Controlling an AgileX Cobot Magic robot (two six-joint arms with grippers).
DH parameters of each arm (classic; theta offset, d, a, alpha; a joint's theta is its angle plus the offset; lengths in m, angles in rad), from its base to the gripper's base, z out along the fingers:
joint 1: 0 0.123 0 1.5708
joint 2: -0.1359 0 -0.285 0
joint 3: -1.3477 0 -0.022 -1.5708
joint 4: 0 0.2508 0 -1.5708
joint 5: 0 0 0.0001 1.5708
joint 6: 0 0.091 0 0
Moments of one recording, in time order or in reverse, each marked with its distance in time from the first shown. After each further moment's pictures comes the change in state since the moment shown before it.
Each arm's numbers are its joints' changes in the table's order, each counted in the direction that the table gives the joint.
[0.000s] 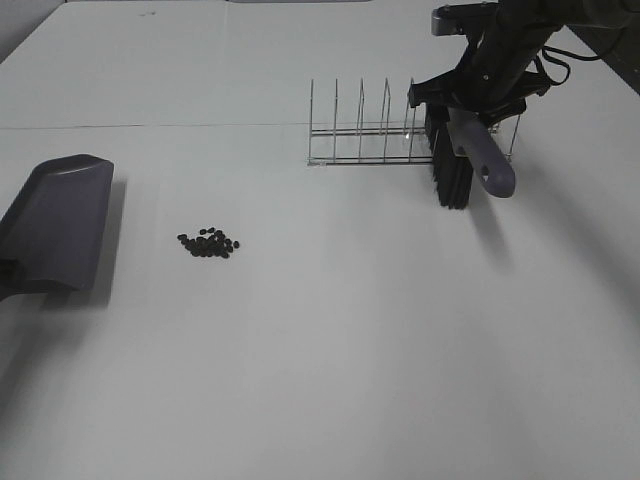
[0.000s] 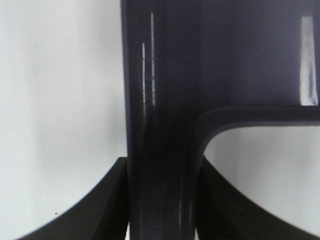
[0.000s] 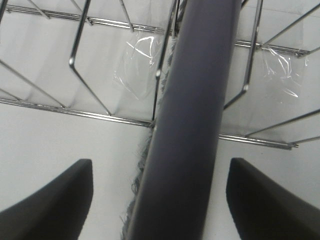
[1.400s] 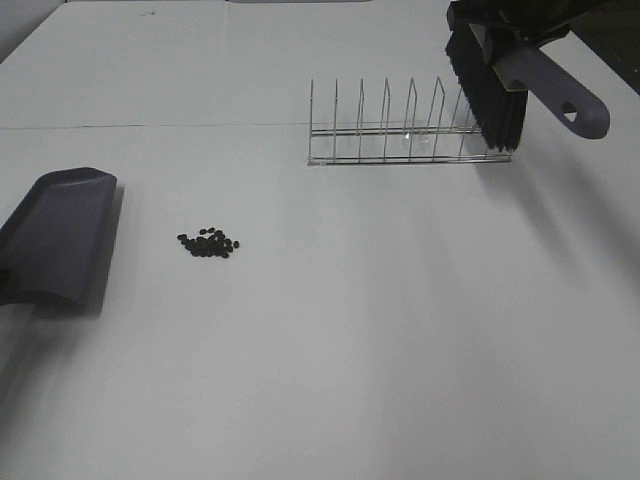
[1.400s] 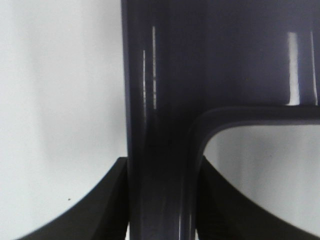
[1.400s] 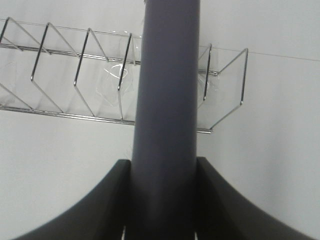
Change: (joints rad) left arm 0.000 0.001 0.000 0.057 0.044 -0.007; right arm -0.006 0.229 -0.017 -0.114 0.155 0.079
